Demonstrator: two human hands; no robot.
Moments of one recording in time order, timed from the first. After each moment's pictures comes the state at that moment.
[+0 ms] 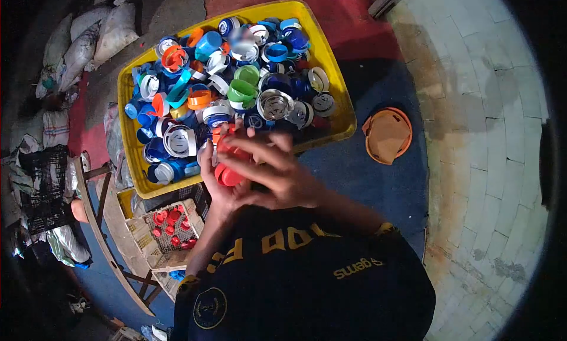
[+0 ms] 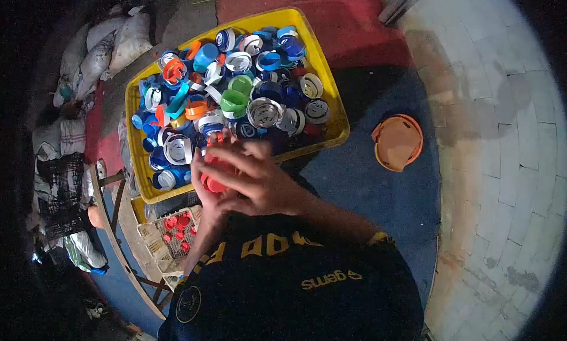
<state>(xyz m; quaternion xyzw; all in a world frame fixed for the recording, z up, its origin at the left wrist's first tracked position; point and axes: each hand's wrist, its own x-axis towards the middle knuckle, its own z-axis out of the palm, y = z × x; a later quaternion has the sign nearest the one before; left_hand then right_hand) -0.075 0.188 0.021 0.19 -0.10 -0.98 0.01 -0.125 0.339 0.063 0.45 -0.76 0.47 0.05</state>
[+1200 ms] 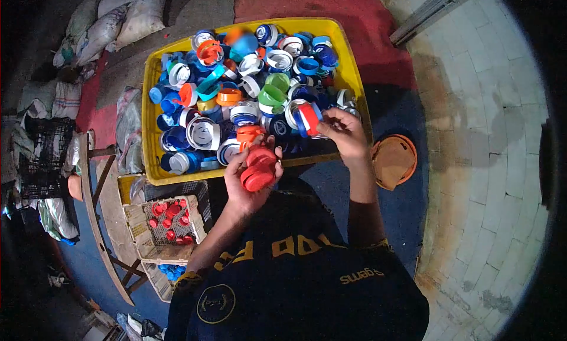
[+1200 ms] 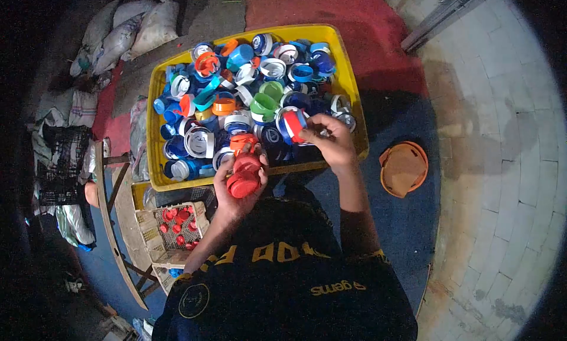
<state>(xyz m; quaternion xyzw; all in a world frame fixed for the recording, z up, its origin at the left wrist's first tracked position) -0.058 0.176 0.006 0.22 0.02 -0.97 -0.08 -0.198 0.387 0.011 0.07 -0.65 0.72 -0.21</state>
